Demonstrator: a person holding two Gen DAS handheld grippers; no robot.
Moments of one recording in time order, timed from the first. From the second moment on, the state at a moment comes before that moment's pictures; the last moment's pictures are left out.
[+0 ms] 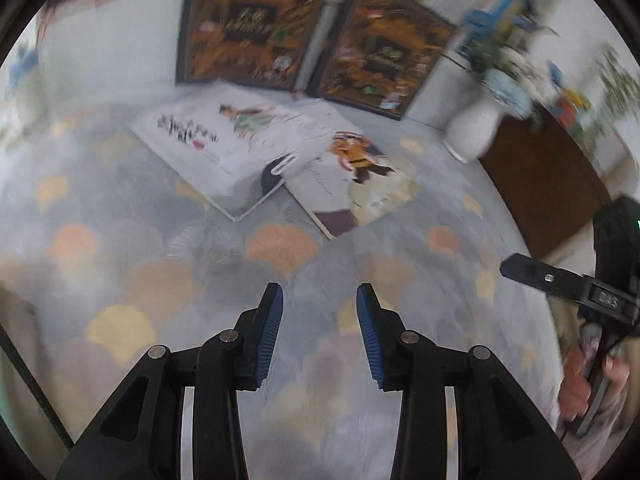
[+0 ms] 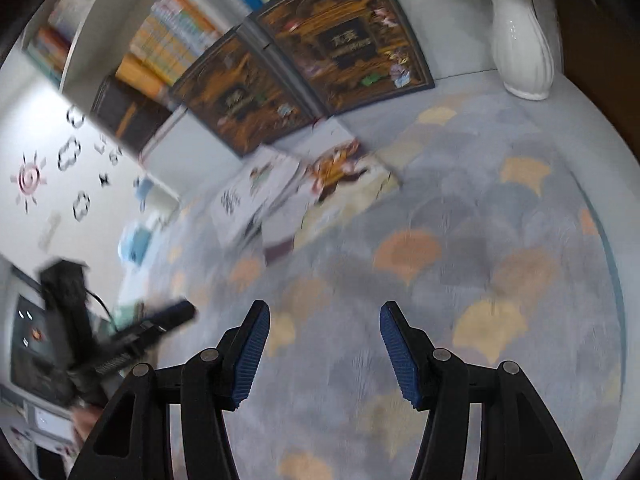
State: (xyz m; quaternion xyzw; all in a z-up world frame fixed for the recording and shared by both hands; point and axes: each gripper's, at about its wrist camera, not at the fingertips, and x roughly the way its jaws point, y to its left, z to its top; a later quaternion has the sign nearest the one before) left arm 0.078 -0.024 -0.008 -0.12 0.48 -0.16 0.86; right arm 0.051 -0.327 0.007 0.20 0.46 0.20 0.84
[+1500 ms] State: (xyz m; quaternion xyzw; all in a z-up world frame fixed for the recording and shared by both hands) left arm 0.085 0.007 -0.053 -0.11 0.50 -0.16 0.85; right arm 0.131 -0.233 -0.042 0.15 0.56 0.24 0.78
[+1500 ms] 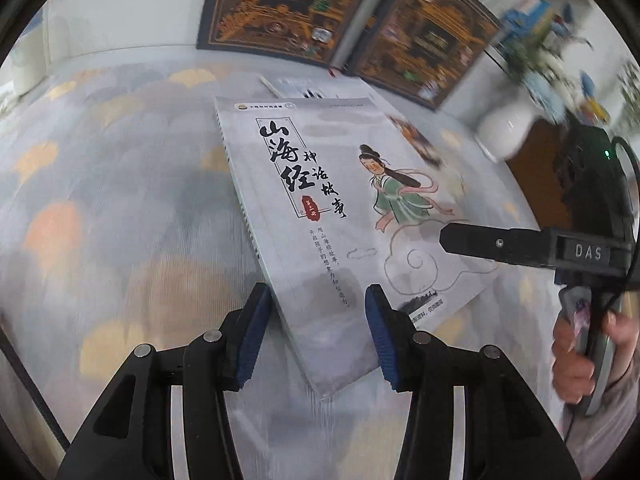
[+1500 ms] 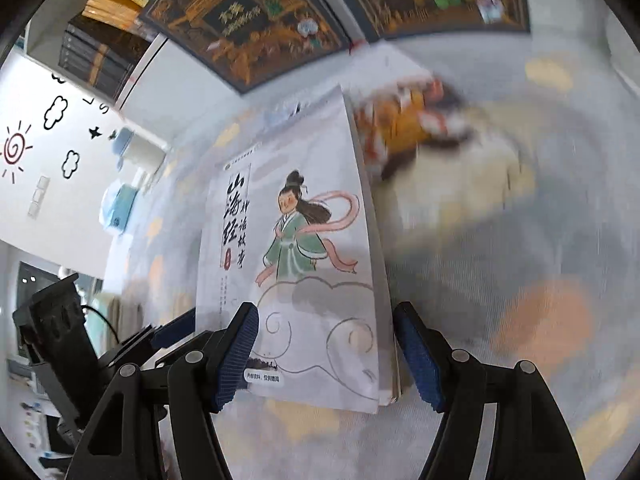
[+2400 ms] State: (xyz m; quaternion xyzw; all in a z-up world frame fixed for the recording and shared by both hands) left arm -0.112 0.041 -0.053 -0.12 0.50 -0.21 0.83; right arm -0.077 -0.229 -0.071 0.20 0.53 0.37 0.74
